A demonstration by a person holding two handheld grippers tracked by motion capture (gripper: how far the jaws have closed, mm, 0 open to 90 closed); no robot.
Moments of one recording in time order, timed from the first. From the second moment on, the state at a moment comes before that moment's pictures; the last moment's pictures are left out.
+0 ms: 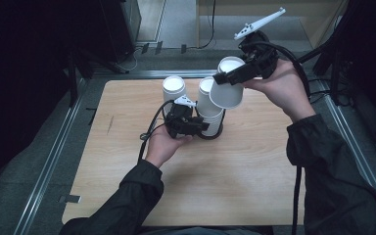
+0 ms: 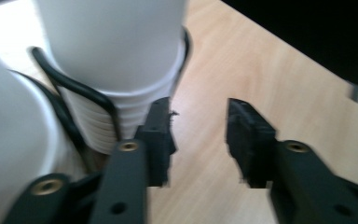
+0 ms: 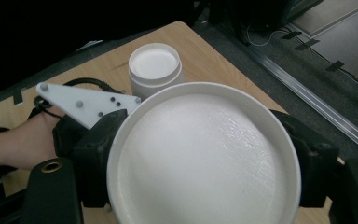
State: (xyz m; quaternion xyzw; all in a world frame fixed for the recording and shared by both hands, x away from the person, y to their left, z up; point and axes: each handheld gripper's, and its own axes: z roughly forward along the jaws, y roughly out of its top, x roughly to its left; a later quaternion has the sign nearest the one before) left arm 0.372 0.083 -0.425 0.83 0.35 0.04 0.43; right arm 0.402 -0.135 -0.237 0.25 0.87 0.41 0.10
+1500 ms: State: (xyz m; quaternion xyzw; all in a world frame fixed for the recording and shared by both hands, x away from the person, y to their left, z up) left arm 0.323 0.135 -0.458 0.86 0.23 -0.05 0.45; right arm 0.337 -0.139 -0.422 0.20 0.90 0.40 0.01
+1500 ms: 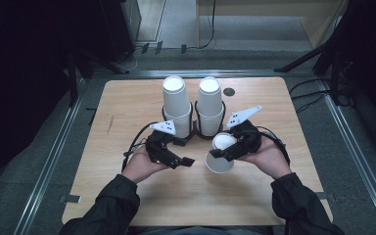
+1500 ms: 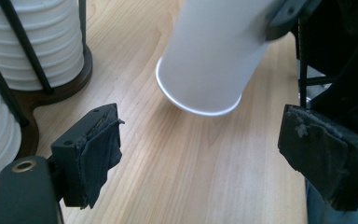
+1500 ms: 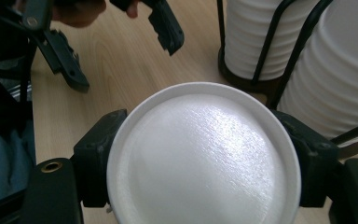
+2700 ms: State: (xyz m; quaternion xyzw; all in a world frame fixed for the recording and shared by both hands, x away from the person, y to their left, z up) left arm 0.313 0.140 -0.477 0.86 0.23 -0.02 0.45; right arm 0.337 -0.112 -0.442 0.16 0.88 0.45 -0.03
